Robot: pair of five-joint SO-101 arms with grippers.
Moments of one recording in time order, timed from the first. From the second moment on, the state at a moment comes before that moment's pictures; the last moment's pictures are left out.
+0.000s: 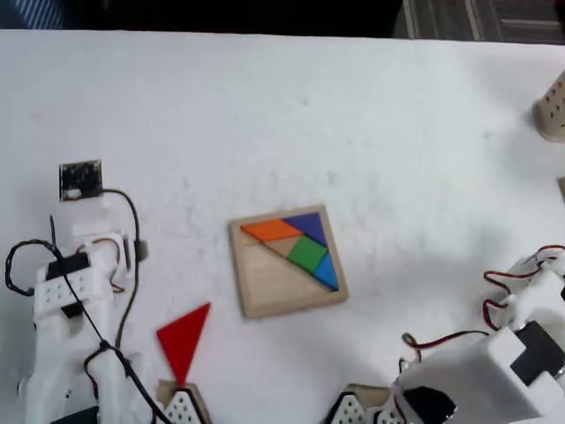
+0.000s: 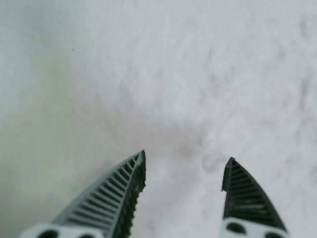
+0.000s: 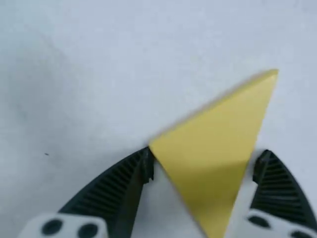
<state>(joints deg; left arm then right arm) -26.1 -34.7 67.7 39.3 -9.5 50.0 14.7 29.8 41.7 8.5</state>
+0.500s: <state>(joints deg) -26.1 -34.7 67.7 39.3 -9.5 50.9 19.0 23.6 41.7 8.5</state>
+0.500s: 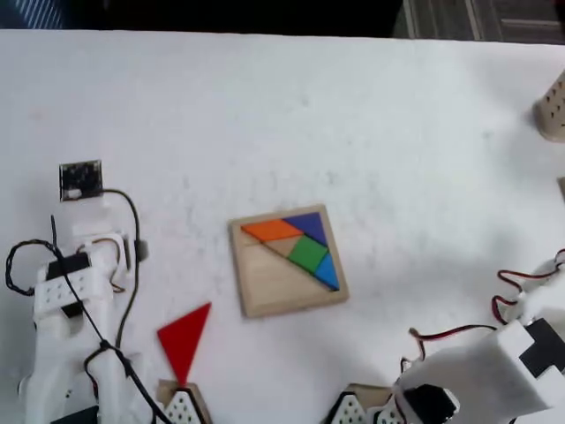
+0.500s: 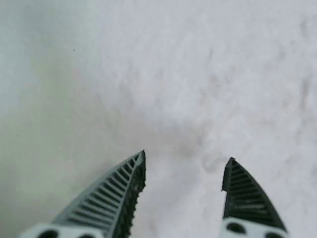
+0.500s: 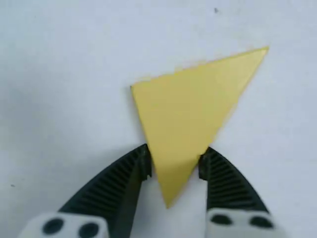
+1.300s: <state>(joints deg) -26.4 -34.7 67.7 39.3 -9.5 58.3 17.9 5.3 45.0 22.8</state>
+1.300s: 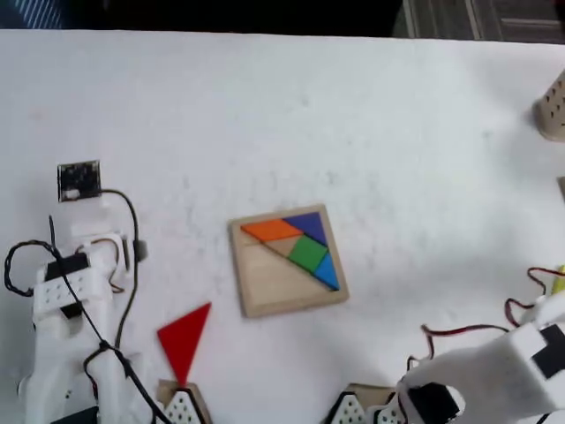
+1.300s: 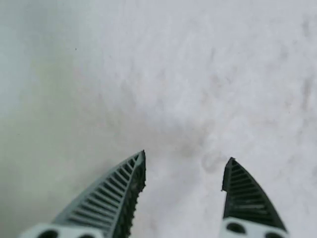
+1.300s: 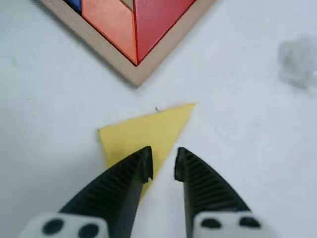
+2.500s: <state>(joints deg) -26.6 -34.7 67.7 39.3 -9.5 60.4 83.6 -94.8 95.6 39.4</state>
